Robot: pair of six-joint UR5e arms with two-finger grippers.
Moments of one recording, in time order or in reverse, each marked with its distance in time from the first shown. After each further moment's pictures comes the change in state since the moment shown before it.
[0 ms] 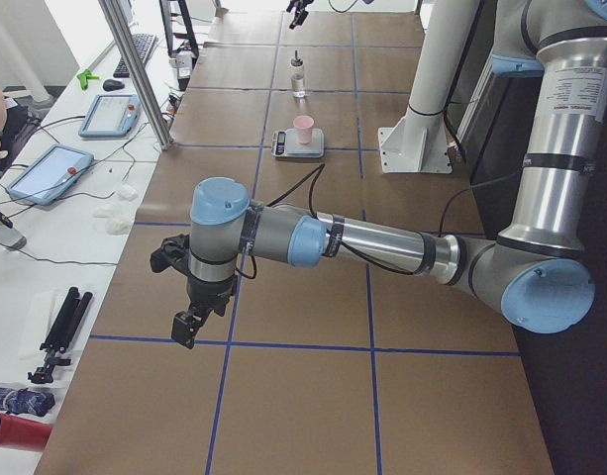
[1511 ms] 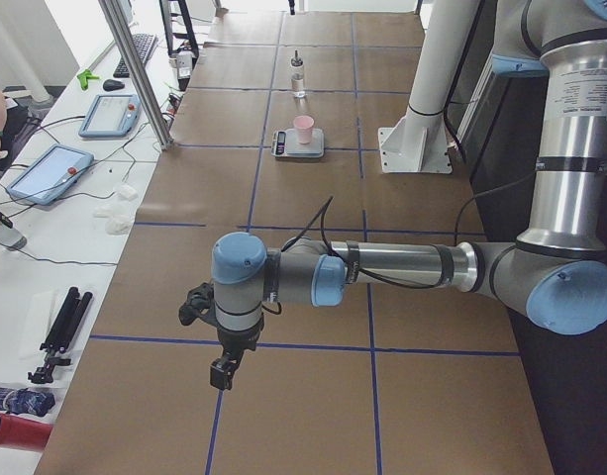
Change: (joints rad) left arm -0.001 0.116 0.075 -0.003 -0.060 0.006; right arm 0.506 -0.035 -0.593 -0.128 0.707 -0.599
